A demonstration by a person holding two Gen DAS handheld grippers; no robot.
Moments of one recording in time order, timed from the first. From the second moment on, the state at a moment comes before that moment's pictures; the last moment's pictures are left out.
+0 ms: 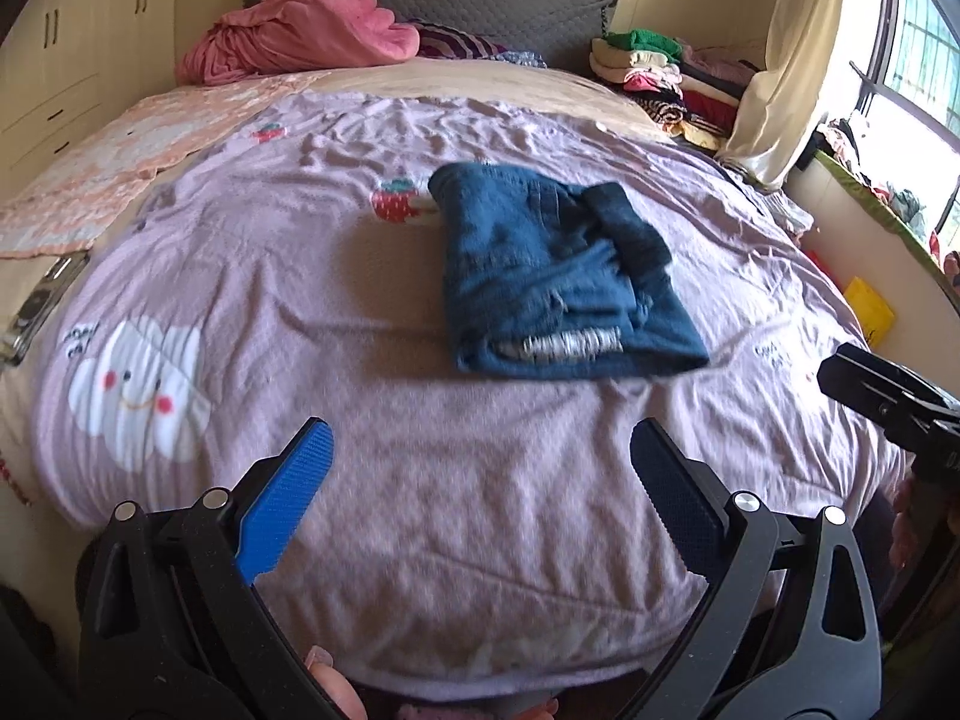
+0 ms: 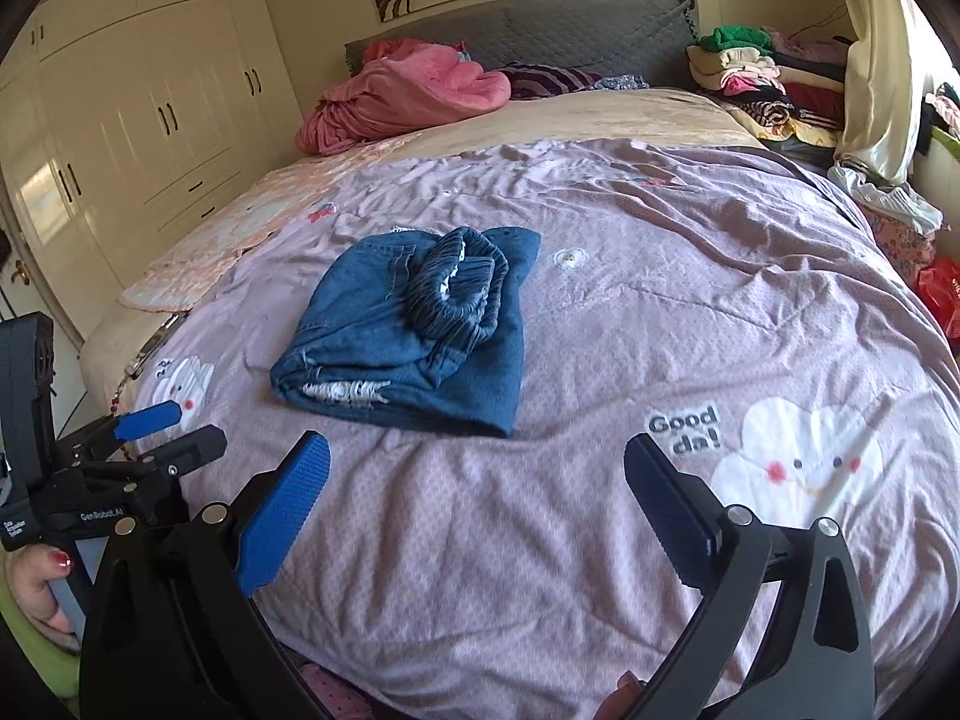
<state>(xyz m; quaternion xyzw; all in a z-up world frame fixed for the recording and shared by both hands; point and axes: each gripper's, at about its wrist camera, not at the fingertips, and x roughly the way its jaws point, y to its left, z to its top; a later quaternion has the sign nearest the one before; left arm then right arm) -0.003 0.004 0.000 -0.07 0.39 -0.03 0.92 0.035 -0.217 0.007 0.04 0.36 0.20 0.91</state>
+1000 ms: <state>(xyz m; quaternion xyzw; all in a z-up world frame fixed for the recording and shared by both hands) -0.027 -0.001 -0.013 -0.07 0.41 -0.02 0.91 0.002 -0.213 -0.016 0.01 0.37 0.18 0.91</state>
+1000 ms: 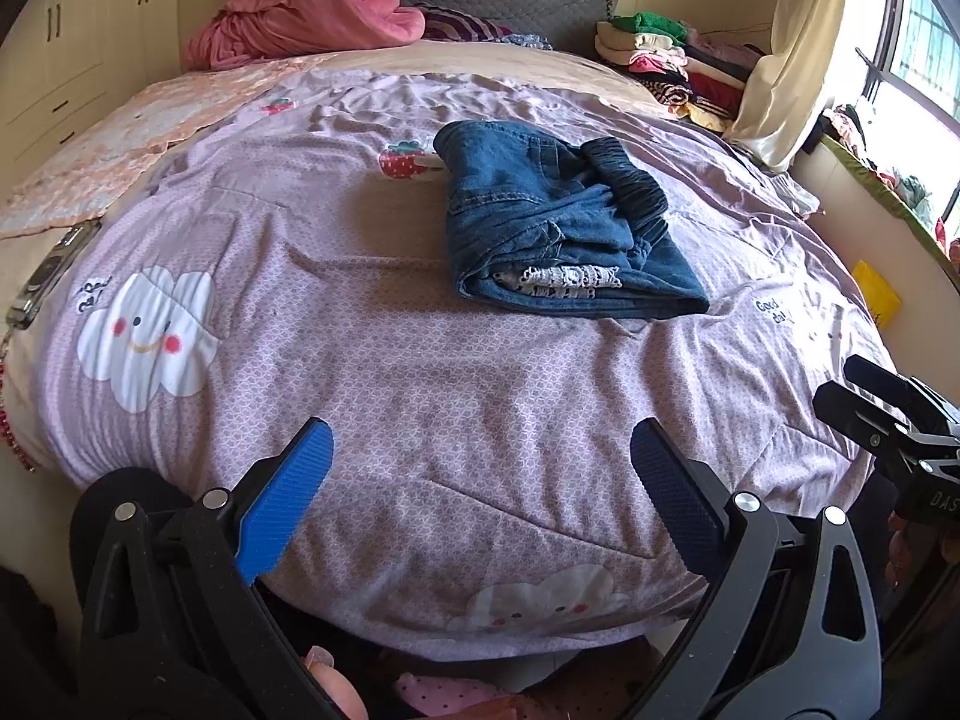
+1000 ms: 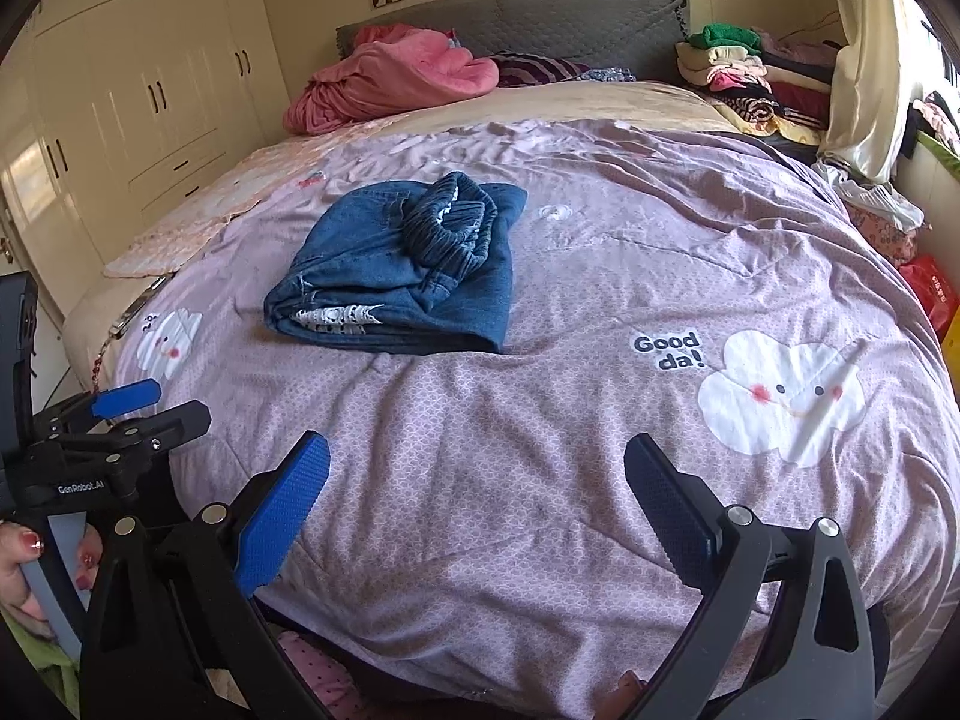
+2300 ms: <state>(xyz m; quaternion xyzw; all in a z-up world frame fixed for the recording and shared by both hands) -0.031 0.003 -0.010 -0.06 0.42 -0.01 0.91 -0.002 -0.203 -0.009 -0.01 0.36 0.18 0.92</state>
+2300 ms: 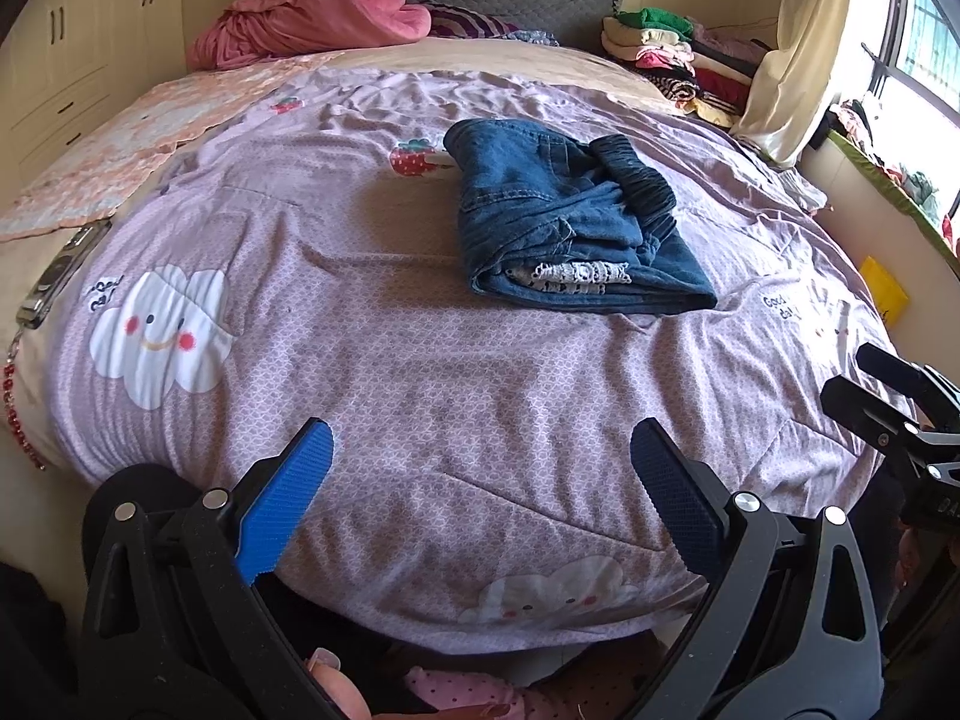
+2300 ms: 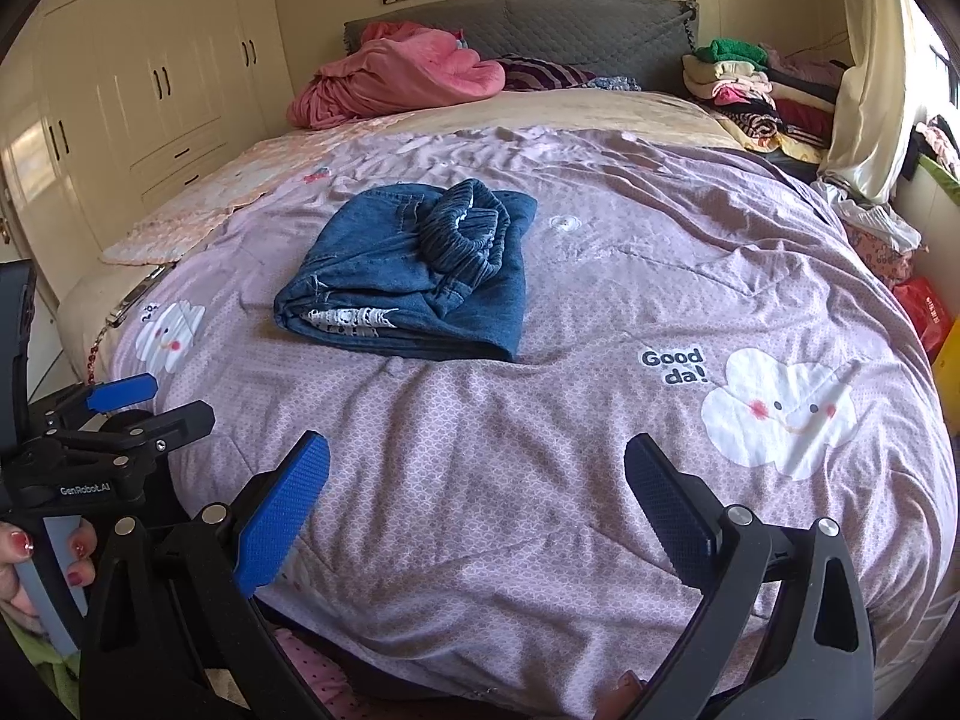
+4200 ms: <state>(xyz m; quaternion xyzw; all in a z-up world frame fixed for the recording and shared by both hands) -0.019 0.002 -0.019 -0.05 0.44 0.00 0.90 0.010 -0.216 -0.021 -0.01 0.38 0.15 0.91</state>
